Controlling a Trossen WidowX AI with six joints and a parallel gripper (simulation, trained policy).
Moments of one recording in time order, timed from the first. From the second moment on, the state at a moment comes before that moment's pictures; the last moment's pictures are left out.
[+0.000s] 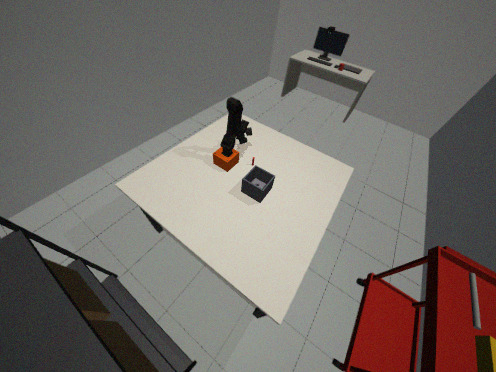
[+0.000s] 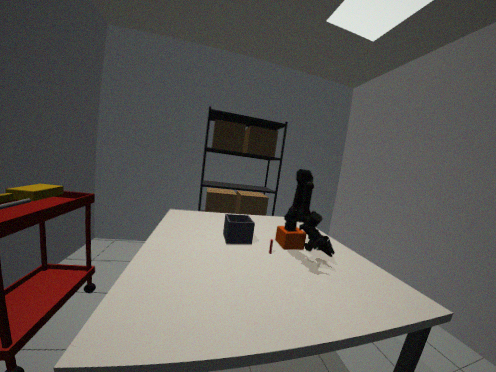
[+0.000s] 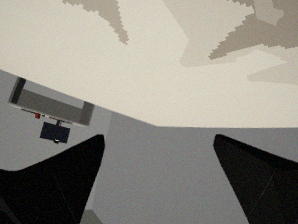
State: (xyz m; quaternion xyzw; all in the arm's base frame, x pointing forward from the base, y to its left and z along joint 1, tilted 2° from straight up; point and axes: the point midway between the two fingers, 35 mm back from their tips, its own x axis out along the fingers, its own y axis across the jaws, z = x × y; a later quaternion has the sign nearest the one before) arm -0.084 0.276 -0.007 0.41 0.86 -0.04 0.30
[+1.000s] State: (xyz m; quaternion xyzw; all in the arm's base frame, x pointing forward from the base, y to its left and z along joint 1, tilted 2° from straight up) arm 0.158 0.287 0.121 0.51 0.61 -0.10 0.59
